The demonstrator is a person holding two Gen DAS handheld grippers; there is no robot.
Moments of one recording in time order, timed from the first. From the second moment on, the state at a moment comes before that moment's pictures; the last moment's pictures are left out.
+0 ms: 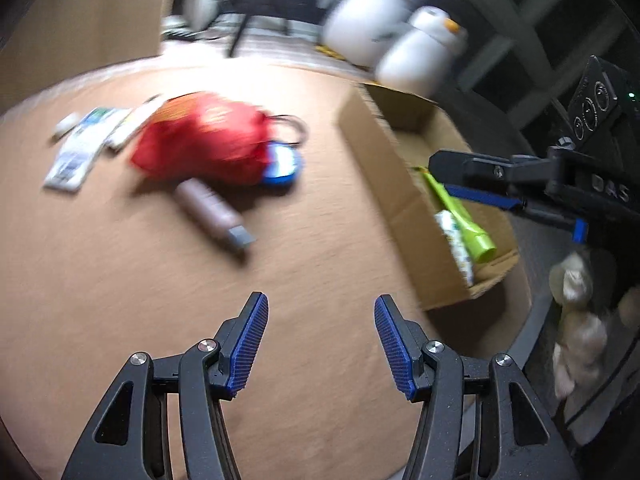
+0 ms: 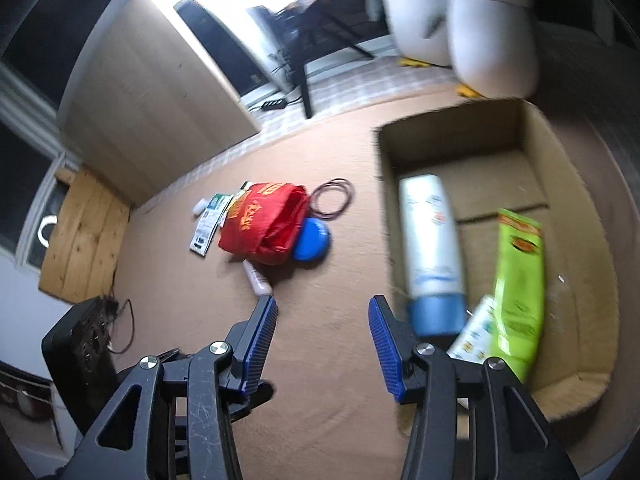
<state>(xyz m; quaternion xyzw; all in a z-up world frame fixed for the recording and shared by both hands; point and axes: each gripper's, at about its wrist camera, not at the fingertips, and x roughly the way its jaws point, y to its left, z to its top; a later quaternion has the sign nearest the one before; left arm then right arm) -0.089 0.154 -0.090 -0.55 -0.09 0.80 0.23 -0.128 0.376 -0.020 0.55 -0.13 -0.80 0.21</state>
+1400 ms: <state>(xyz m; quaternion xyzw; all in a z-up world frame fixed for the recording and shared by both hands) -0.096 0.052 -0.106 -0.55 -0.16 0.81 0.16 -0.220 0.253 -0.105 0.60 0.02 -0.77 0.19</state>
